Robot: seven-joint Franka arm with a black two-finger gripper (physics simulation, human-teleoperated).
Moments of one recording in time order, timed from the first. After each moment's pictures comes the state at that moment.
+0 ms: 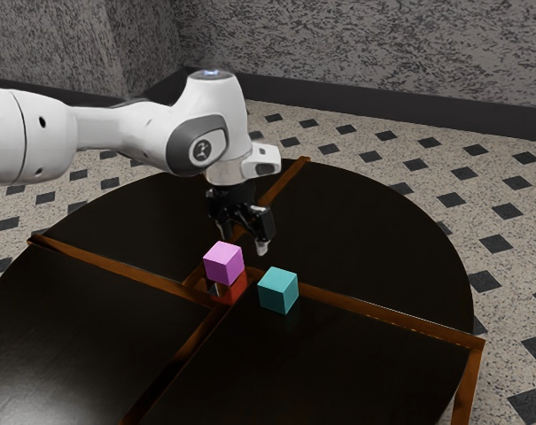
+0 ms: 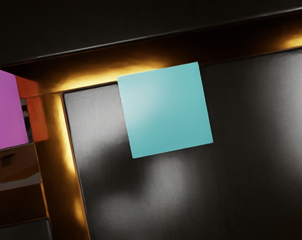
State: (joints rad) arm -0.07 0.26 -0.14 -1.78 -0.01 2.04 -0.02
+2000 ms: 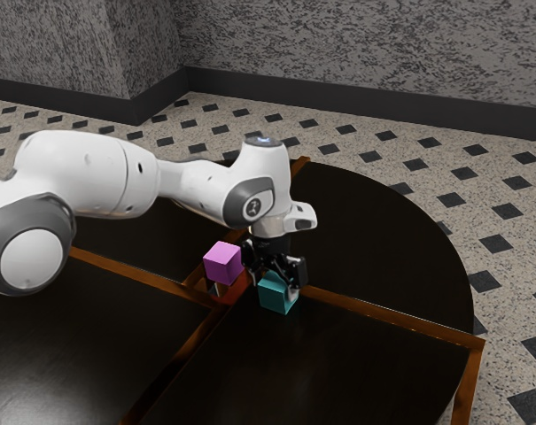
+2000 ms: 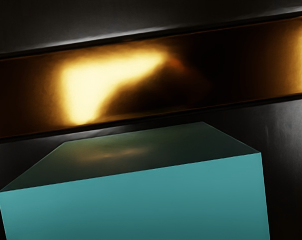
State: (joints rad) arm -0.16 0.62 -0.08 -1.59 -0.01 2.10 -0.08
